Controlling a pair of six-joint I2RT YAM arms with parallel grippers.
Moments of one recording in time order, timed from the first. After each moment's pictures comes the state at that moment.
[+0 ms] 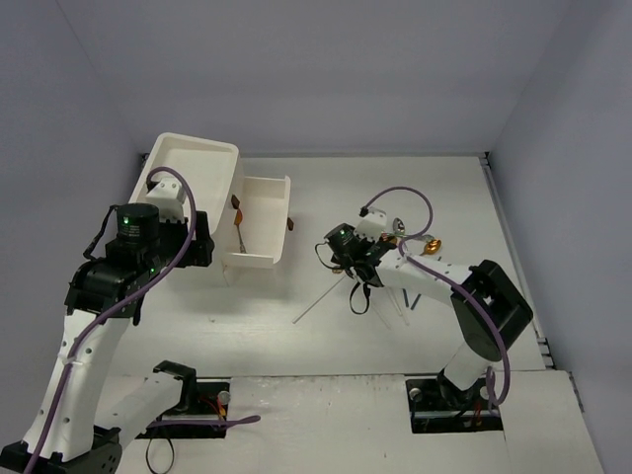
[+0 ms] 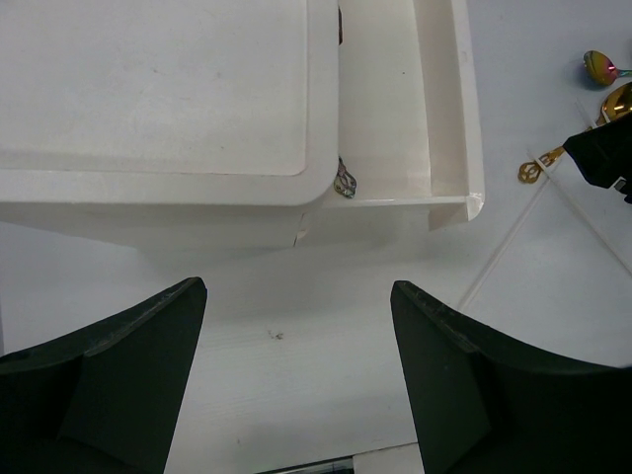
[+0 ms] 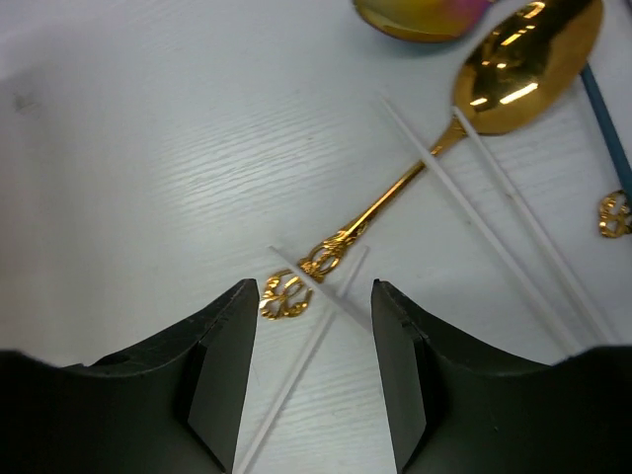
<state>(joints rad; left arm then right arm) -0.26 0.89 1.29 -0.98 -0.04 -0.14 0.76 1.64 0.98 -0.28 0.59 0.94</state>
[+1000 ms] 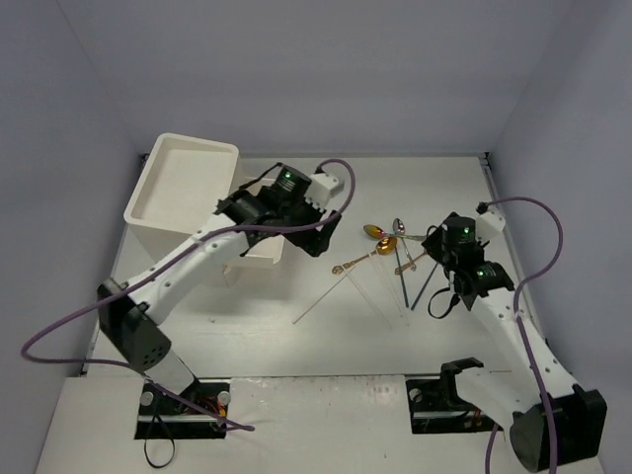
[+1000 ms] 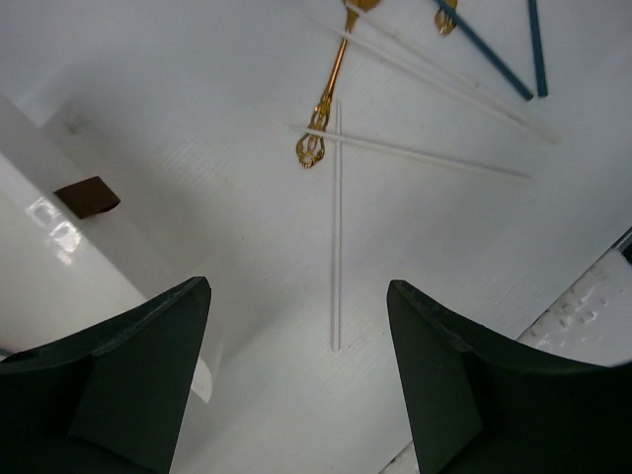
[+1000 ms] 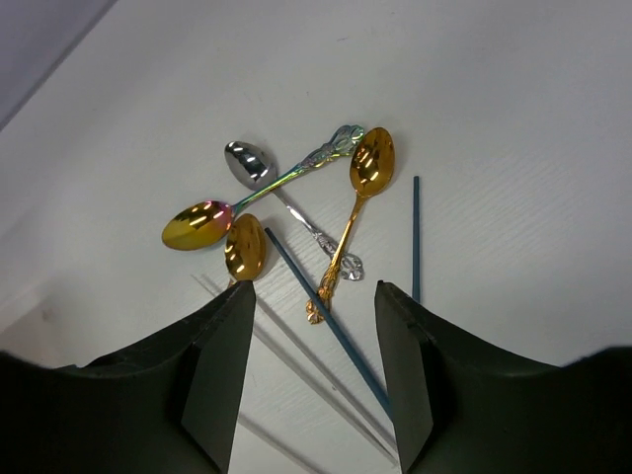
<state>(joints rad) -0.74 1.55 1.63 -0.85 0.11 -0.05 0.22 1.00 0.75 -0.41 0.42 0.76</state>
